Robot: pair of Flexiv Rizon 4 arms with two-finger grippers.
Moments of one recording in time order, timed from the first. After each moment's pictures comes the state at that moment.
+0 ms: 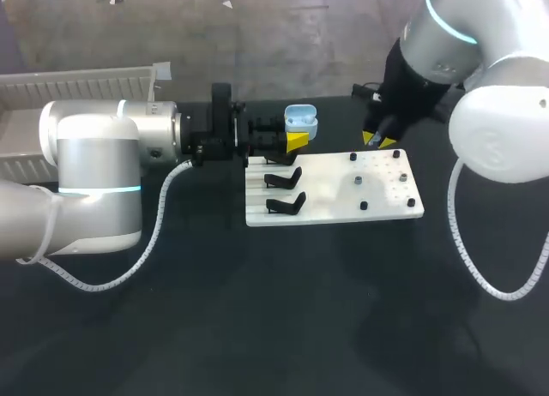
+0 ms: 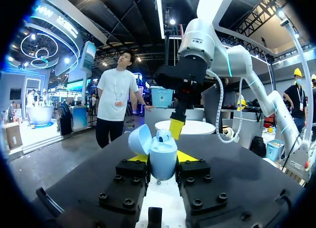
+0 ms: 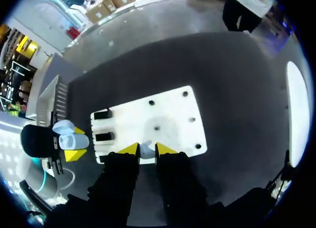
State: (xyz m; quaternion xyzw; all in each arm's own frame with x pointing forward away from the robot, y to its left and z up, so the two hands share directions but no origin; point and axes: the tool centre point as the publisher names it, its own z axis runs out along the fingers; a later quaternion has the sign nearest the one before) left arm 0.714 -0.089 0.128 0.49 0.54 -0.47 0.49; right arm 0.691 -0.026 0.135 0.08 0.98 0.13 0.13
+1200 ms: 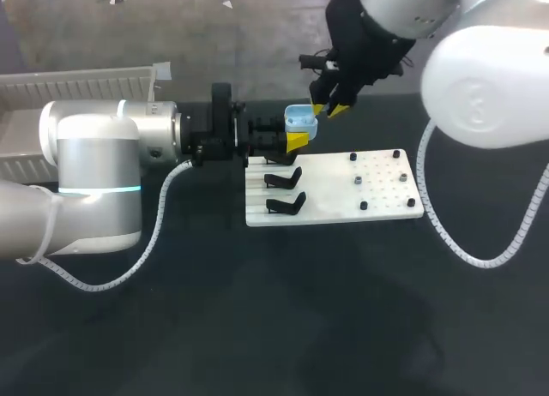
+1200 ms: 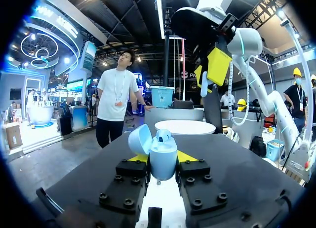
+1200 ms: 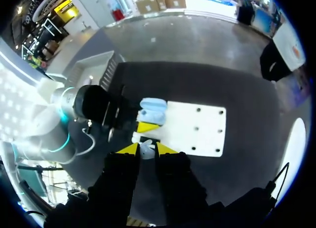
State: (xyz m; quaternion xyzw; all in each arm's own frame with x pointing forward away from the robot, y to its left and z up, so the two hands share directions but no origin) left arm 0.714 -0.089 0.128 0.49 0.54 -0.47 0.49; right arm 0.658 0.061 0.219 -0.11 0.97 0.16 0.16
